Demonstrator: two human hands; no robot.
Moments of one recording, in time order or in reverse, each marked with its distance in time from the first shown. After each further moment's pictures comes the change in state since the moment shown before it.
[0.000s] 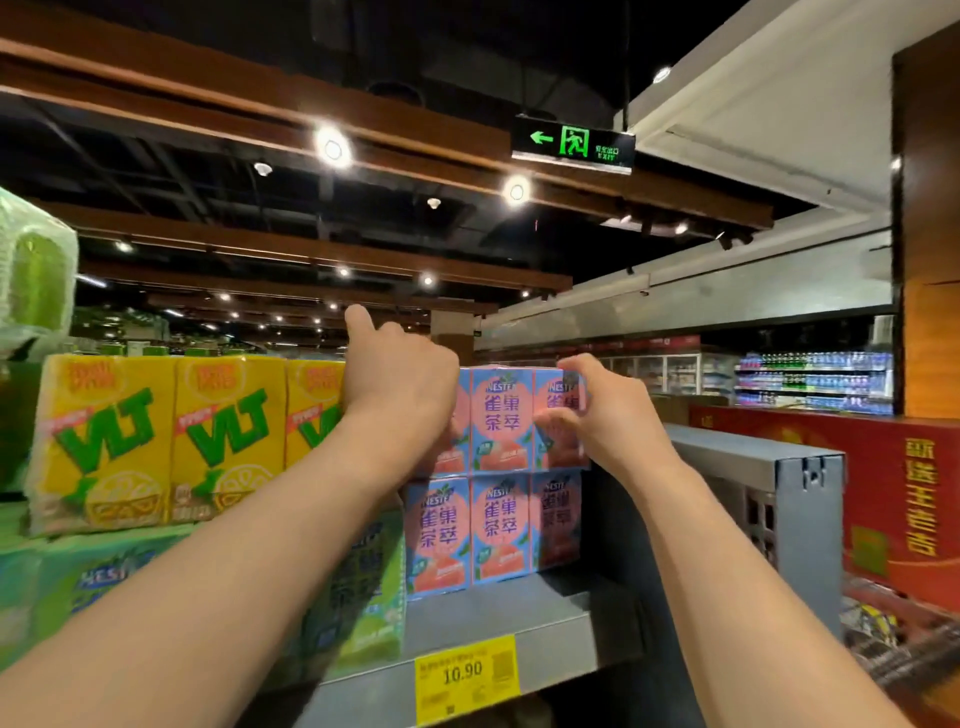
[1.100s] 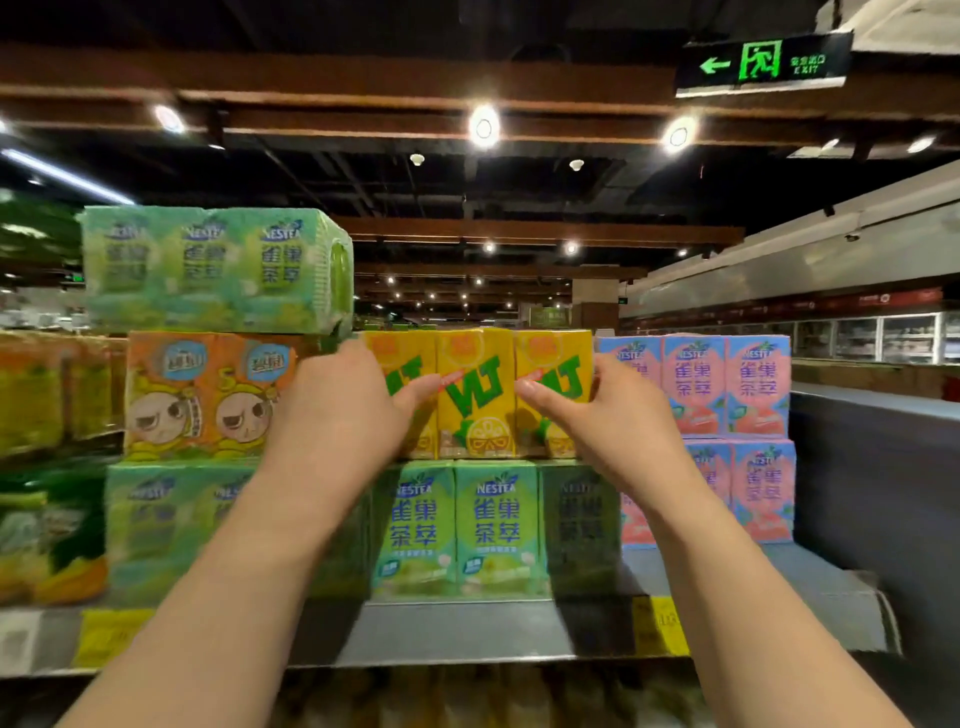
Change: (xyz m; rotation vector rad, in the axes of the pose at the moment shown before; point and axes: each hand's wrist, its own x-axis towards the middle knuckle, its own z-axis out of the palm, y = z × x) left_hand -0.120 -0.160 -0.014 -0.295 -0.048 -0.528; right_hand -0.061 -0.151 0.074 0.353 -0.164 -0.083
